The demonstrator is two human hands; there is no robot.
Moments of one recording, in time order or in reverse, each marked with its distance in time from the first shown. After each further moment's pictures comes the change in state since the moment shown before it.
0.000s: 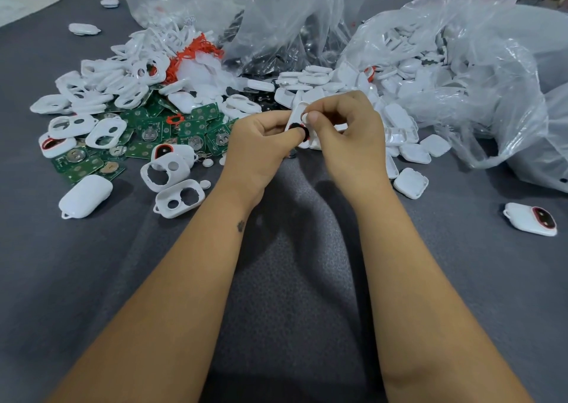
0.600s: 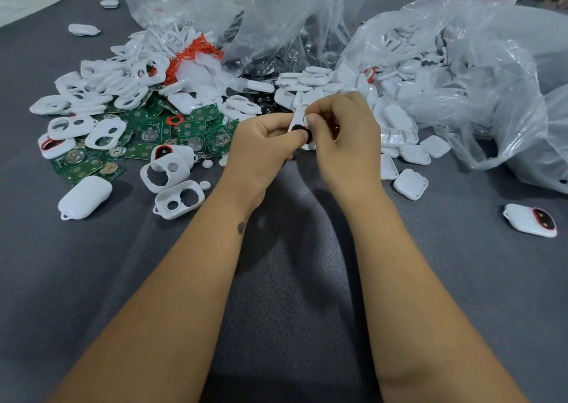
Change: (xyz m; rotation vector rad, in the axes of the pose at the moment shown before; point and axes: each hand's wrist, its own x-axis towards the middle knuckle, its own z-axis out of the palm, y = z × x) left_hand 0.001 -0.004 0.001 -0.041 -0.044 -0.028; right_hand -0.001 0.007 0.005 -0.182 0.040 -0.159
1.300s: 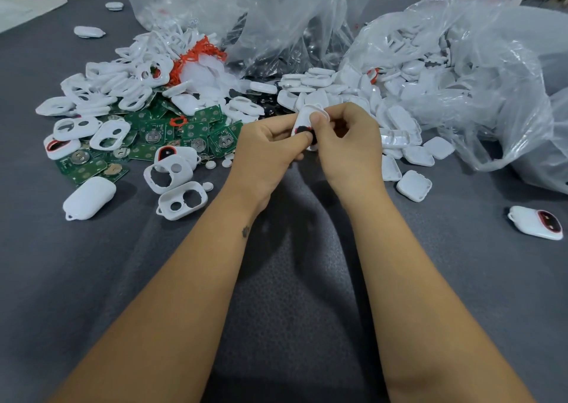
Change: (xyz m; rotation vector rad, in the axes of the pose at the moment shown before) left_hand -0.004 0.000 0.002 0.005 -0.010 0.038; right_hand 0.002 -0.008 0.003 0.222 -0.005 0.396
